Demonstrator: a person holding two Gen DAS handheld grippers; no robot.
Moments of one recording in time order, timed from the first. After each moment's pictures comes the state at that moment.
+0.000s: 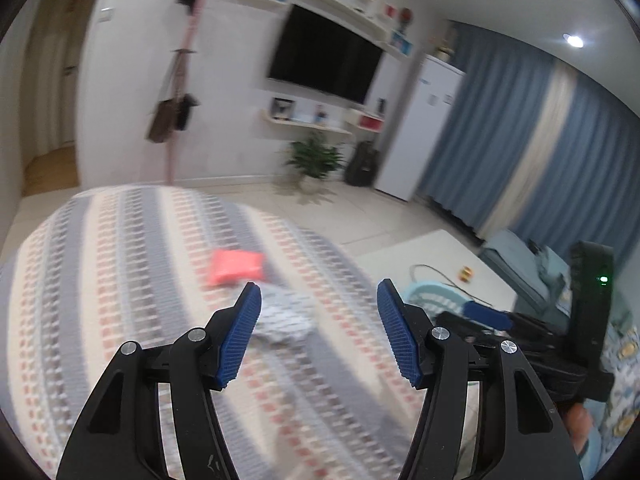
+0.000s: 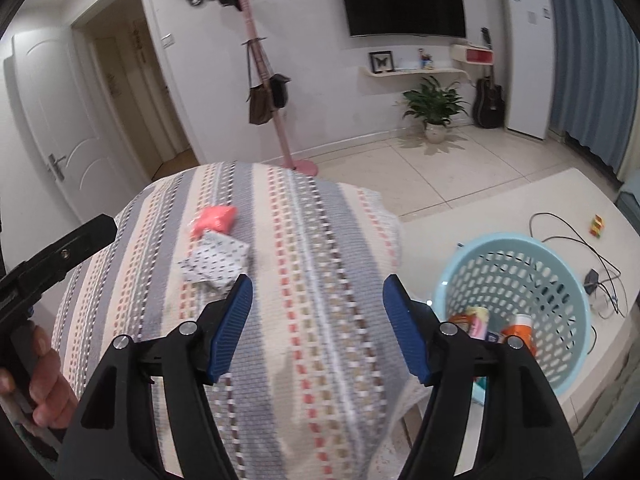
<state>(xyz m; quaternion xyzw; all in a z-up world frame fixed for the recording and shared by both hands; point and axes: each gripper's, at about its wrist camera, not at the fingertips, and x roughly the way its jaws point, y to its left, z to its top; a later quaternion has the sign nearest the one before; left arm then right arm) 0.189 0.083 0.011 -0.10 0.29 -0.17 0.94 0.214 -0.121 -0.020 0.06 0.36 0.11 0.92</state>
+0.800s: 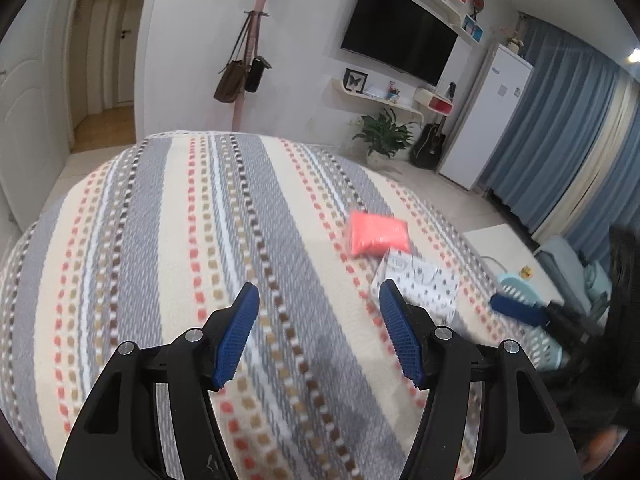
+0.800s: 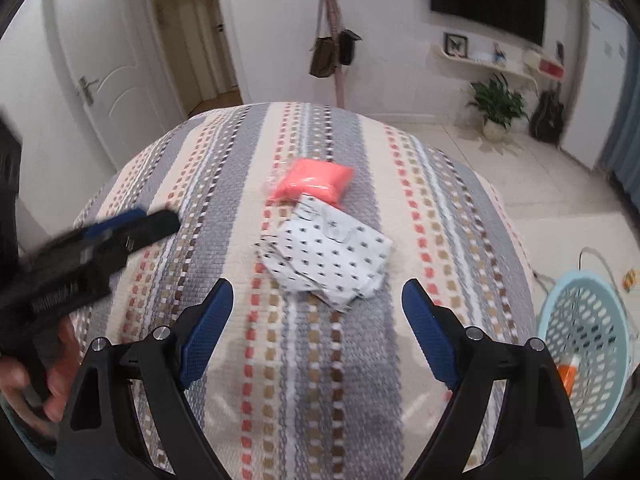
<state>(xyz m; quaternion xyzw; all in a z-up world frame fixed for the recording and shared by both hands) 0.234 0.160 -0.041 -0.12 0.36 -0.07 0.92 0.261 0.012 -0.058 -0.03 0.41 0.19 0.89</state>
